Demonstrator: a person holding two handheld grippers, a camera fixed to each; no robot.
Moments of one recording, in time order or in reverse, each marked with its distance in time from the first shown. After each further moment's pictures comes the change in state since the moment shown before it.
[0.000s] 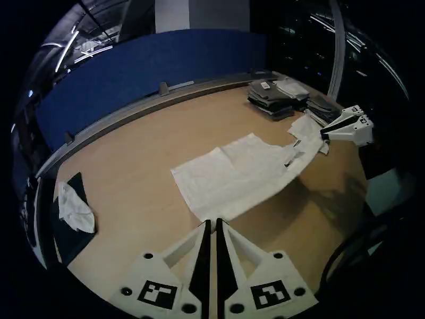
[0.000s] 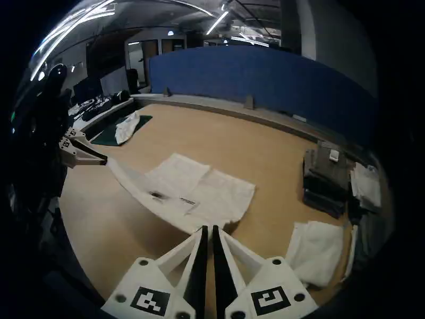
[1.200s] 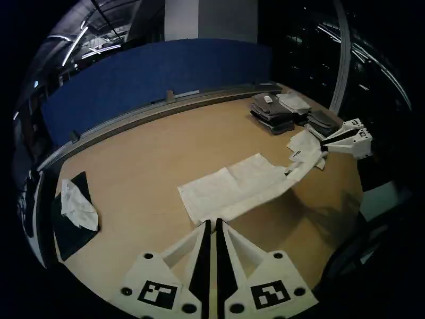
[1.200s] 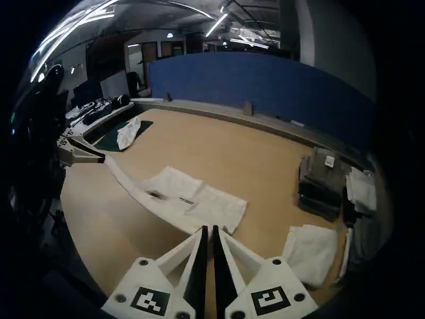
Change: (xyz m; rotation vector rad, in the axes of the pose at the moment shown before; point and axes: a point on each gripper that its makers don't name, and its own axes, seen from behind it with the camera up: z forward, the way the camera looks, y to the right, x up) left arm 0.020 0.001 -0.022 0.007 0.034 -0.057; right arm 0.013 0.000 -0.013 -0.006 0.003 0.001
